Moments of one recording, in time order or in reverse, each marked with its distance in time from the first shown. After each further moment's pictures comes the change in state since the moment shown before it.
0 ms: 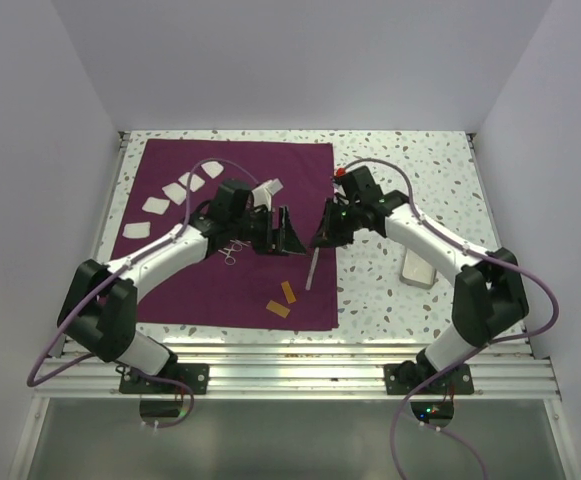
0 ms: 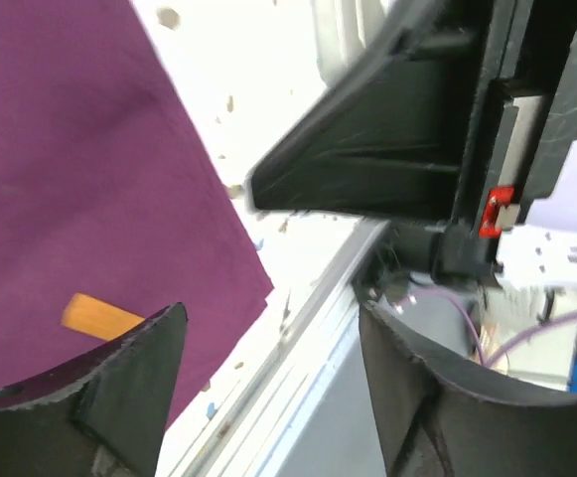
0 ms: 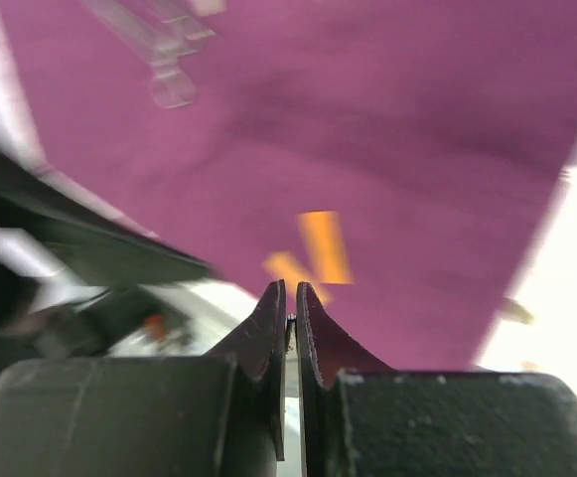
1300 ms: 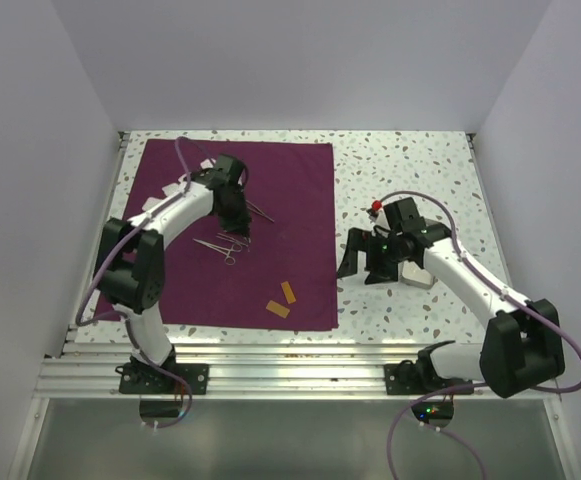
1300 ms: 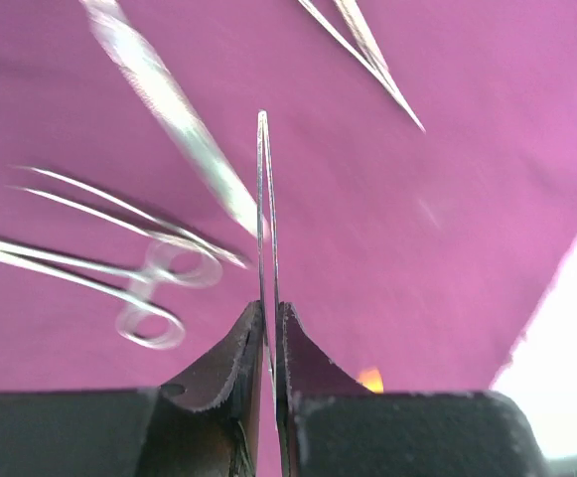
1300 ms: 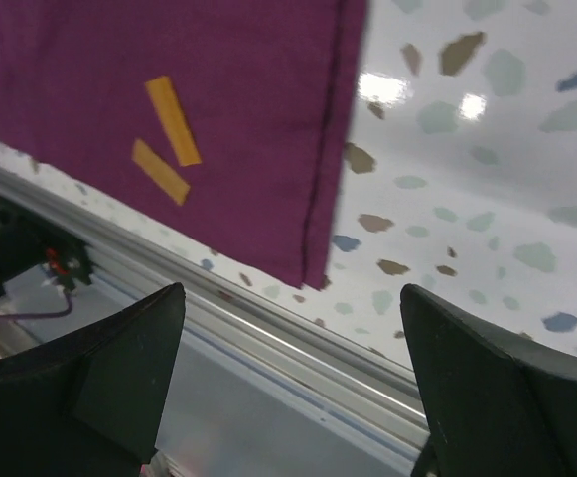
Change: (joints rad) left arm 0.176 0.373 0.447 -0.579 -0.657 -0.003; right arm -0.195 -0.310 -0.335 -0.190 -0.027 -0.258
